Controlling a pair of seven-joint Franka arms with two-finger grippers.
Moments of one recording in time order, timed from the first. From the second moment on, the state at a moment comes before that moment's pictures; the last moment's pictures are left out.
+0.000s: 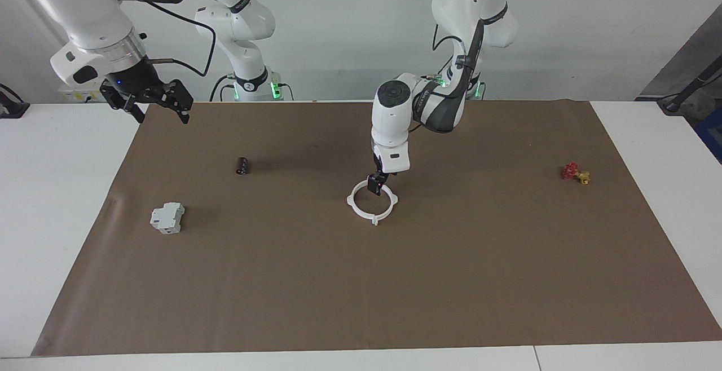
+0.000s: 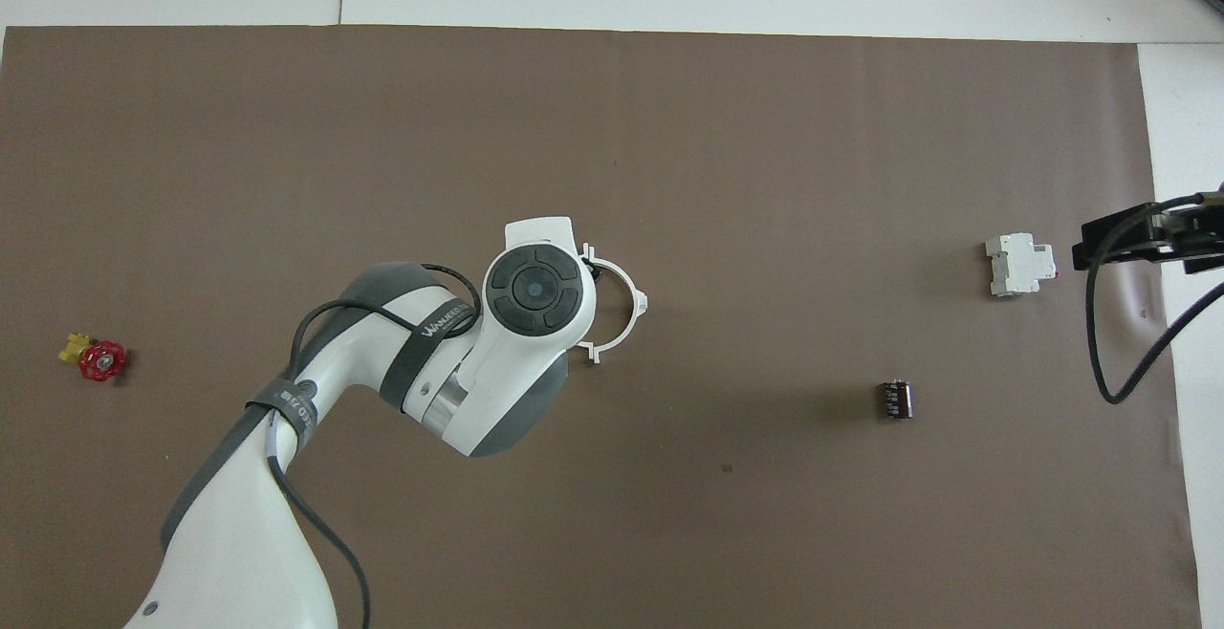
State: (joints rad) left arm -0.61 0.29 -0.04 -1.87 0.06 2.19 -1.54; right arm 0.00 0.01 -0.05 -1.55 0.00 1.52 0.01
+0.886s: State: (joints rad) left arm -0.14 -0.16 -0.02 -1.81 0.06 1.60 -0.45; right arm 0.00 0.01 -0.05 -1.55 0.00 1.52 0.01
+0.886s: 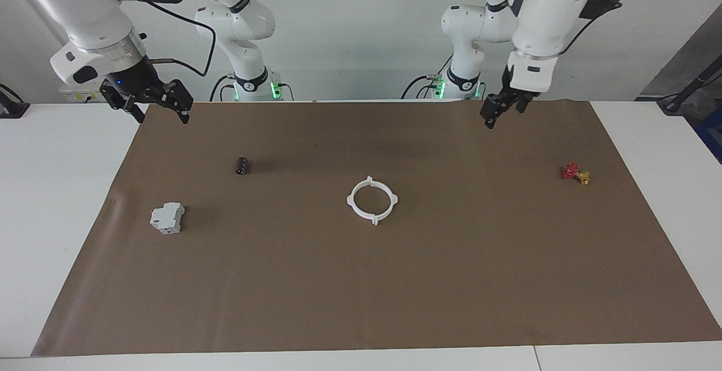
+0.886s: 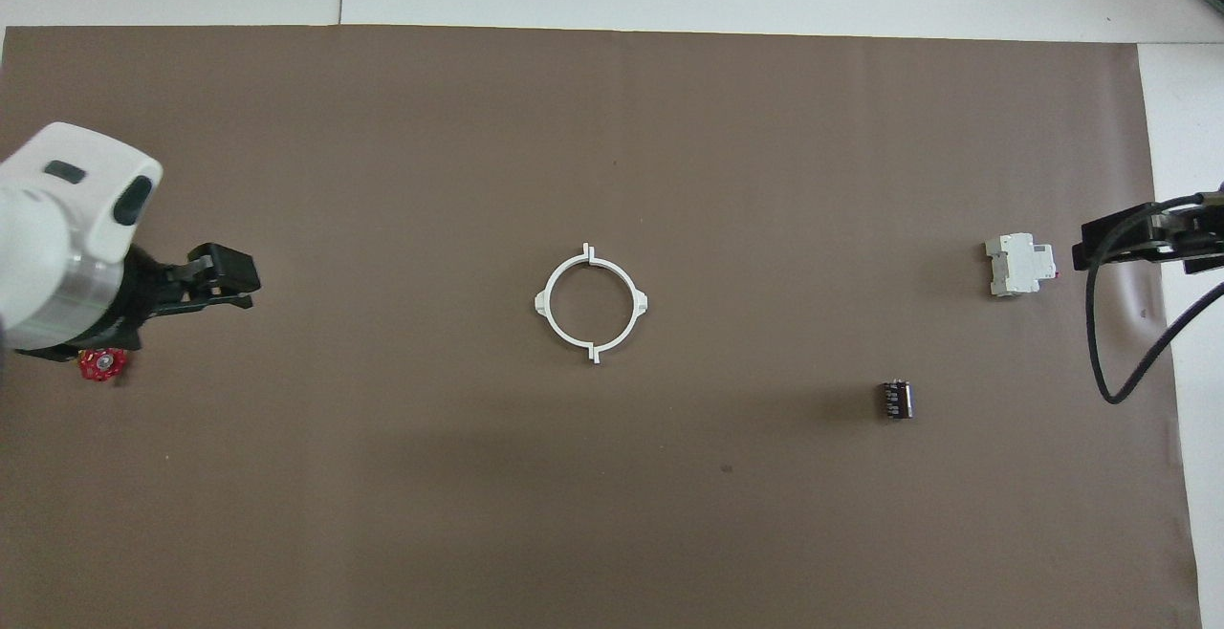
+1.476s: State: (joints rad) left arm 0.06 -0.17 -0.04 -1.73 0.06 1.51 -0.01; right arm 0.00 0.01 -0.05 -1.55 0.00 1.52 0.01
